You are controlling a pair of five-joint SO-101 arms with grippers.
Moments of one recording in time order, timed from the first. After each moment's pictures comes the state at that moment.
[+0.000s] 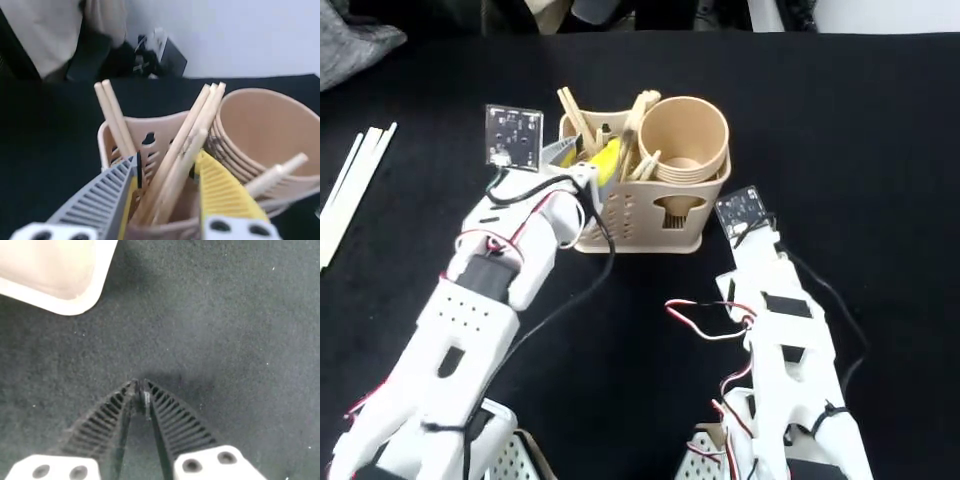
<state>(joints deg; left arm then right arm) 15.8 -40.2 48.7 19.2 11.1 8.6 -37.1 77.8 25.0 29.8</state>
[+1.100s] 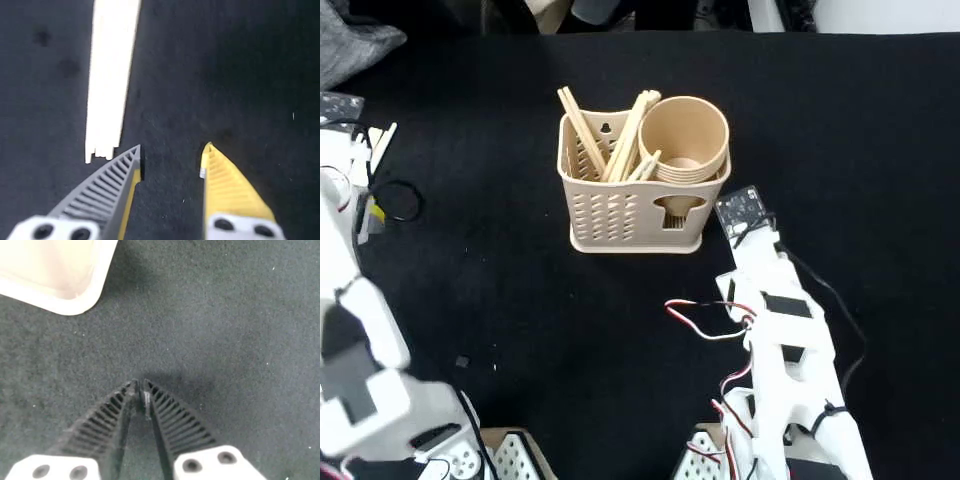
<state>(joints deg) -38.1 1.1 5.2 70.2 -40.9 8.6 -37.1 77.8 25.0 29.8</state>
